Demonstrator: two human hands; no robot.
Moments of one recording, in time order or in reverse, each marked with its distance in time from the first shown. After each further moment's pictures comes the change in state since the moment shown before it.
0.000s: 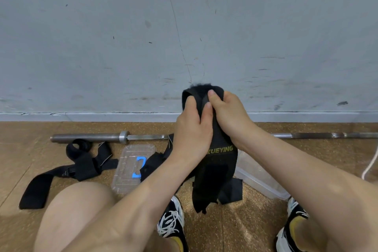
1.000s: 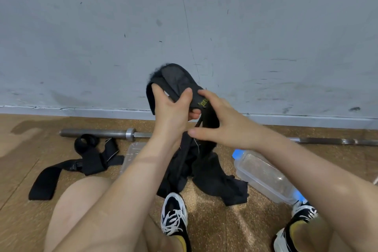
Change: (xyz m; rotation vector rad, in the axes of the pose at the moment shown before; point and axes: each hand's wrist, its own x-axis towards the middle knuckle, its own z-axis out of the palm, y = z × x) left_hand 0.031 -0.001 -0.042 -0.497 0.191 -0.285; right_hand -0.015 -0.010 -0.006 -0.484 -0.477 -0.205
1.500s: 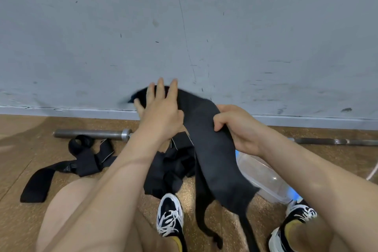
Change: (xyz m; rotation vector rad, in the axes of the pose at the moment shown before) left_hand 0.029 -0.005 -0.024 1.387 -0.282 0.235; right_hand 0.002 0.015 -0.004 0.847 -0.006 0.326
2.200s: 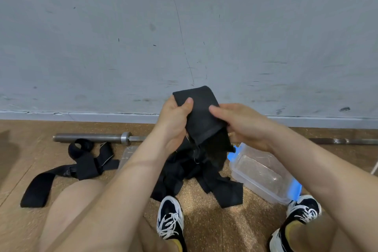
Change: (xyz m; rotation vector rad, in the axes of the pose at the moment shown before) left_hand -0.009 0.035 0.018 -1.589 -0.112 -0.232; right_hand -0.013 -0.013 -0.015 -0.315 0.018 -0.023
